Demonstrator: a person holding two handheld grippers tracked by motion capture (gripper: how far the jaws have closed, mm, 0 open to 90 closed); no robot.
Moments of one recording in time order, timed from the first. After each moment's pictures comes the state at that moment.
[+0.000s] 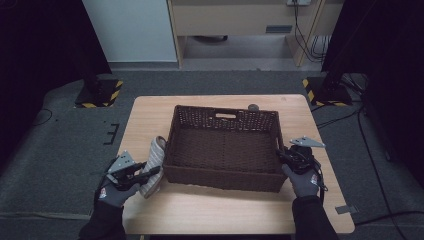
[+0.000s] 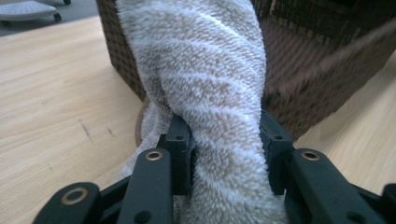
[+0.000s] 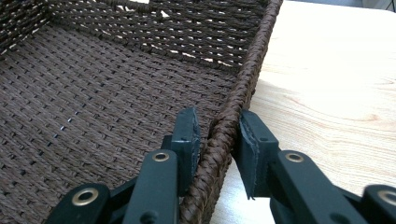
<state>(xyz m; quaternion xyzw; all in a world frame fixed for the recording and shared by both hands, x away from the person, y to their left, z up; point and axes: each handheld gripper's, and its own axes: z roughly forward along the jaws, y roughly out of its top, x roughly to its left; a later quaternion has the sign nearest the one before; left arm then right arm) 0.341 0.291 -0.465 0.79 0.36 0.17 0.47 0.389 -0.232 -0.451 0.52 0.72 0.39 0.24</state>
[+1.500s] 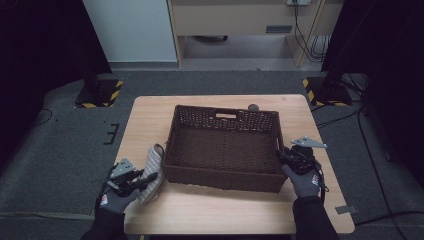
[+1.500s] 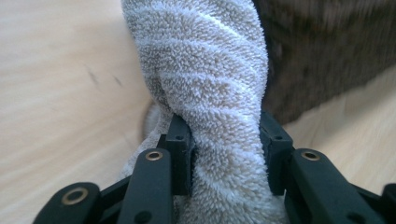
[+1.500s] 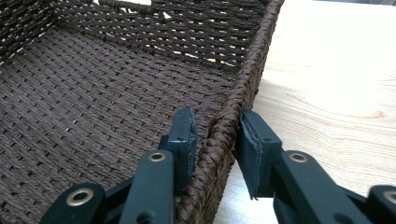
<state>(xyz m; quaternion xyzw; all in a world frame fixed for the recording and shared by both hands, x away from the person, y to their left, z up) 0.328 0.304 -0.476 0.76 0.43 0.18 0.45 0.388 -0.235 -0.453 0.52 0.72 0.39 0.23</state>
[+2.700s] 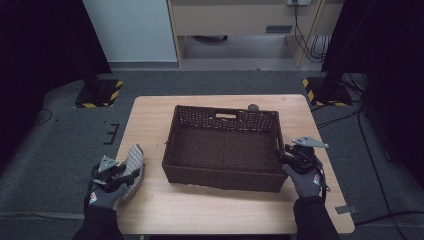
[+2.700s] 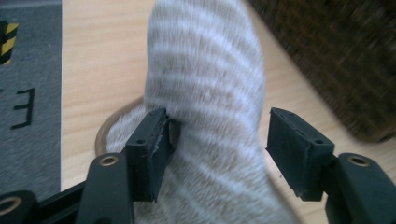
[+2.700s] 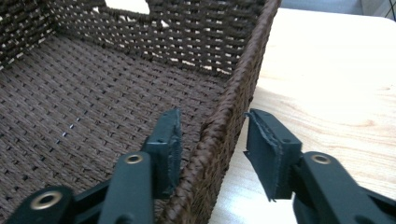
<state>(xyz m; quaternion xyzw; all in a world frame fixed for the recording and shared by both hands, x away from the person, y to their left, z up) 0.339 0.344 -0.491 0.72 0.53 0.22 0.39 0.388 -0.238 -0.449 0.52 0.72 0.40 0.24</state>
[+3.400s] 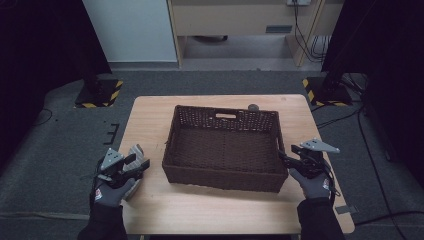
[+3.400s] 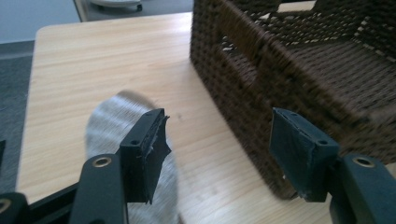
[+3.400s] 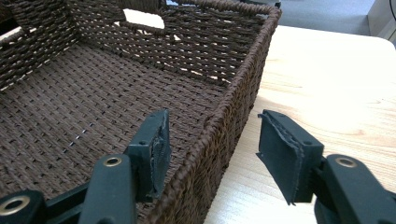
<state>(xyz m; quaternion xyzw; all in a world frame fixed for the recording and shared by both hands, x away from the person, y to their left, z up) 0.338 0.305 -0.450 0.71 0.48 0.24 0.45 0.369 -0.250 -0.436 0.49 0.72 0.43 0.24</state>
